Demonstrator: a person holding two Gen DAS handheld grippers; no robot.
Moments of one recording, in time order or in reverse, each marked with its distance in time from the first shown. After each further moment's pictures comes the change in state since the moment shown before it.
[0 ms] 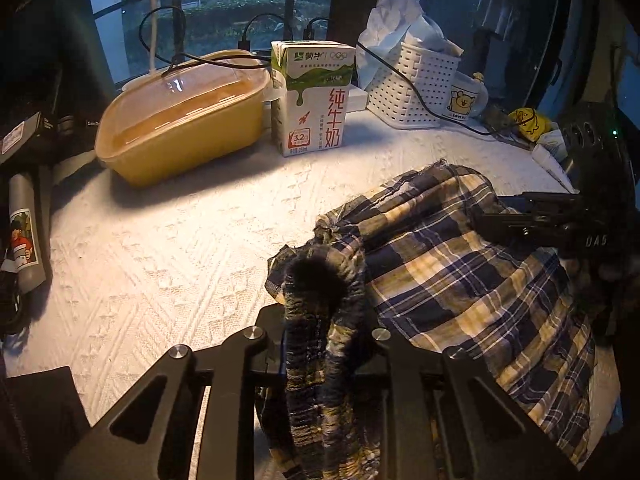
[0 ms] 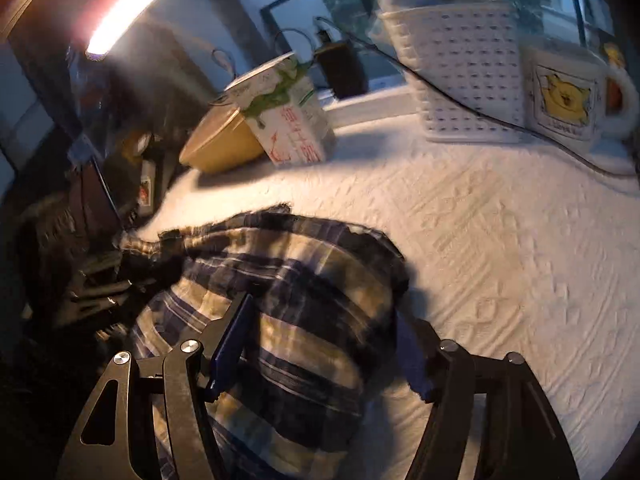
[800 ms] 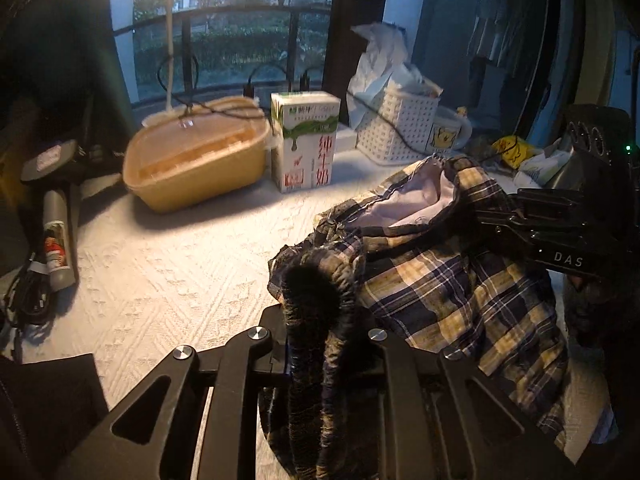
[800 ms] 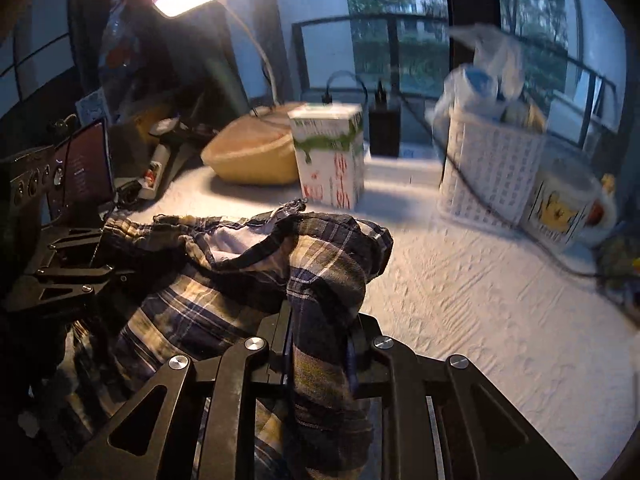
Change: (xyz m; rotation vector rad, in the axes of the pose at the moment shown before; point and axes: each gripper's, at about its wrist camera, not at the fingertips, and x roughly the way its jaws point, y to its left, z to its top) left arm -0.050 -0.013 -0.006 -0.011 -0.129 0.009; right arm -0.026 0.060 0.005 -0.224 -0.120 -0.155
